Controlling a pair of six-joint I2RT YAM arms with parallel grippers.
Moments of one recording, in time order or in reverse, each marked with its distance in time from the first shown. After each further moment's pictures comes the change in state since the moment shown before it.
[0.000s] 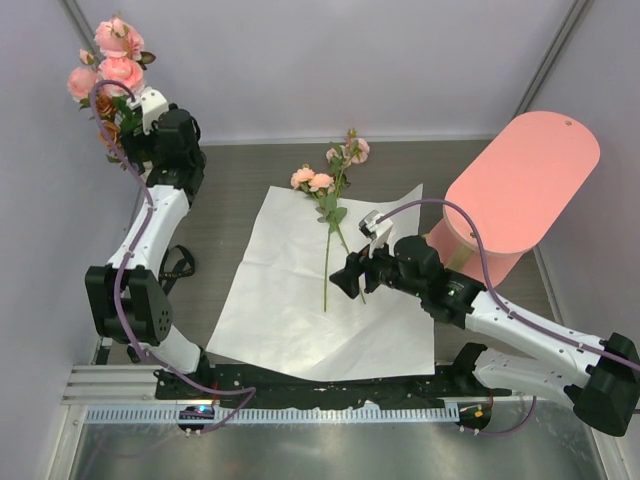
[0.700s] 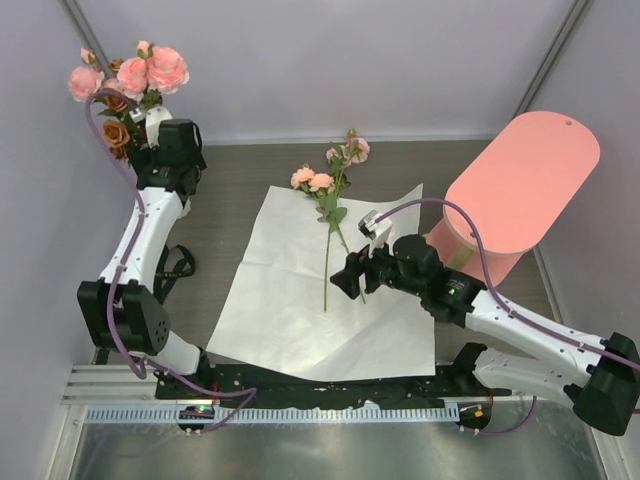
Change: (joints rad) left arm 0.000 -0.066 0.035 -0.539 0.269 -0.253; right arm 0.000 0.001 0.014 -0.039 -0.005 0.008
